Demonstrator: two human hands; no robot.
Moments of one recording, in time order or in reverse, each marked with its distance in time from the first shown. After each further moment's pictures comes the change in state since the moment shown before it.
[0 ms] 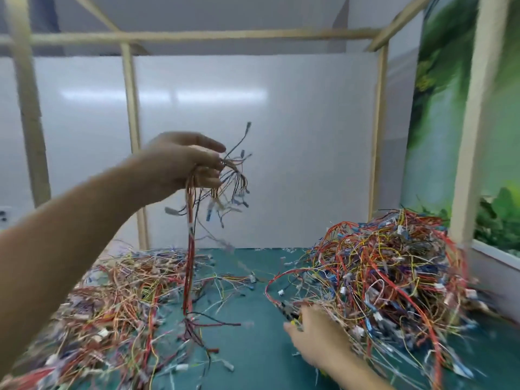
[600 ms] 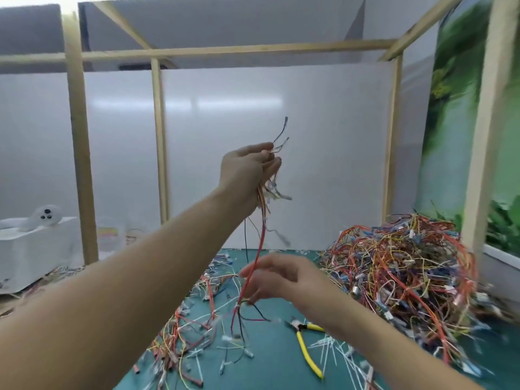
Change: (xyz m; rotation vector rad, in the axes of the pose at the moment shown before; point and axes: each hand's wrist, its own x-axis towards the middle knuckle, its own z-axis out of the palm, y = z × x) left_hand -0.006 0.008 0.073 -0.636 0.243 0.015; right_hand -0.089 -0.110 -0.120 0.901 -0.327 -0.560
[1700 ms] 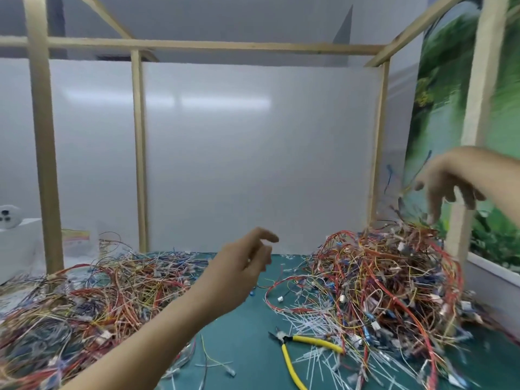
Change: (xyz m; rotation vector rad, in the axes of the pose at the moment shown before) left_hand -0.043 -0.096 -0.075 0.990 -0.445 0.381; right_hand 0.020 -0.095 -0.283 -1.233 0.116 1.203
